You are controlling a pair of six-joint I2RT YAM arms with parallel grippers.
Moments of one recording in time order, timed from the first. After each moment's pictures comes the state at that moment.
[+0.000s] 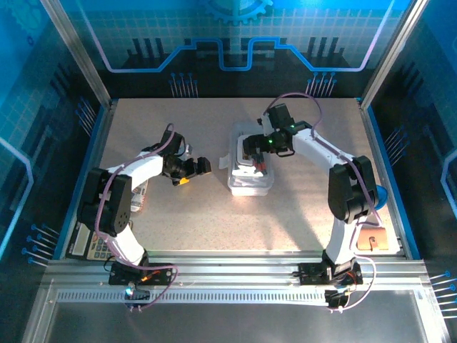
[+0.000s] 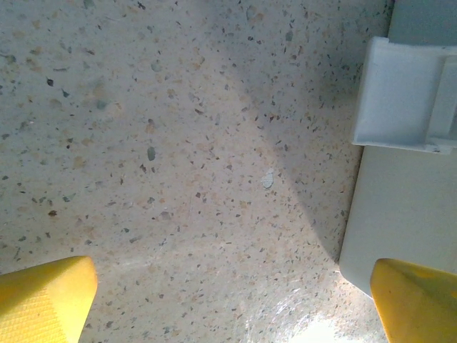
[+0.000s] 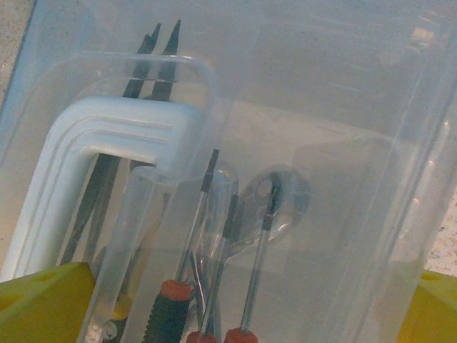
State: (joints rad) left arm -0.20 1.71 1.03 -0.47 0.42 -0.51; right arm 0.37 1.88 1.47 -0.61 -0.19 0.19
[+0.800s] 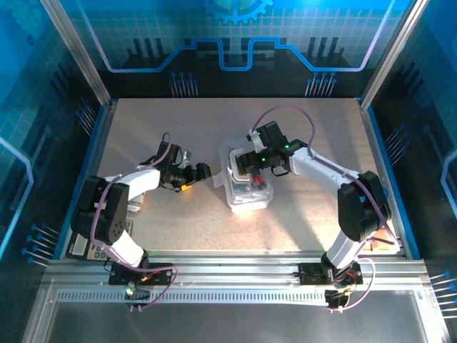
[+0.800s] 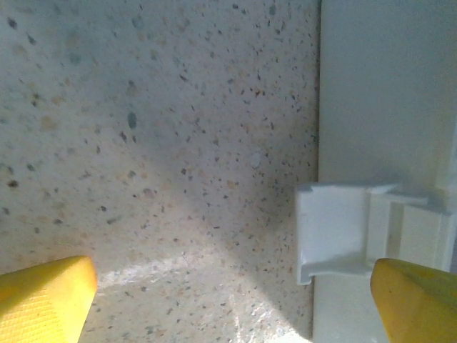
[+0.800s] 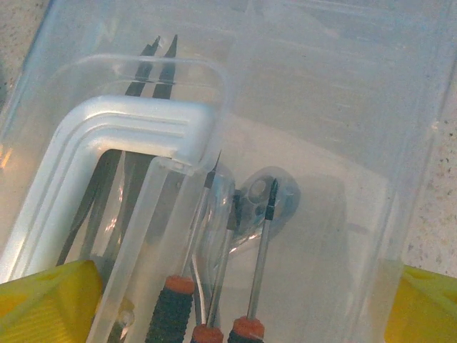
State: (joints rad) left arm -0.20 1.63 0.80 -0.19 0.50 -0.61; right arm 0.52 1.68 1.22 -0.51 -0.09 0.12
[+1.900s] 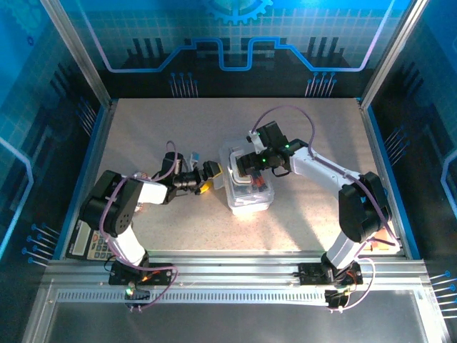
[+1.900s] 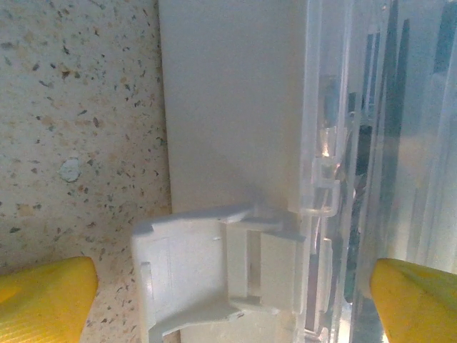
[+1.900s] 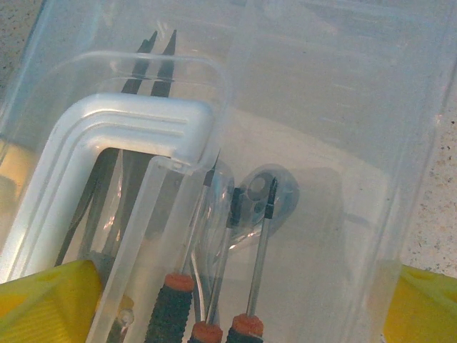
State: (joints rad) left arm -0.28 1.73 0.60 0.54 0.69 -1.03; right arm 0.52 1.68 1.24 -0.55 -0.09 0.11
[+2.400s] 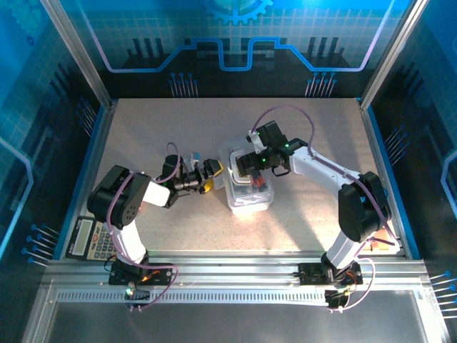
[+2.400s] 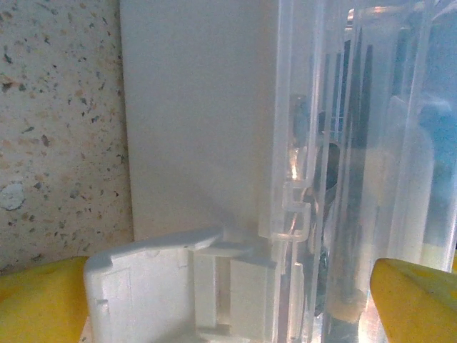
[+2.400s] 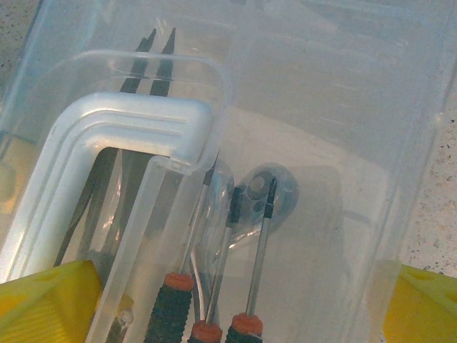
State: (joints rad) left arm -0.29 1.81 0.57 0.82 0.71 -1.18; right arm 0.52 1.69 1.25 -0.56 -0.09 0.11
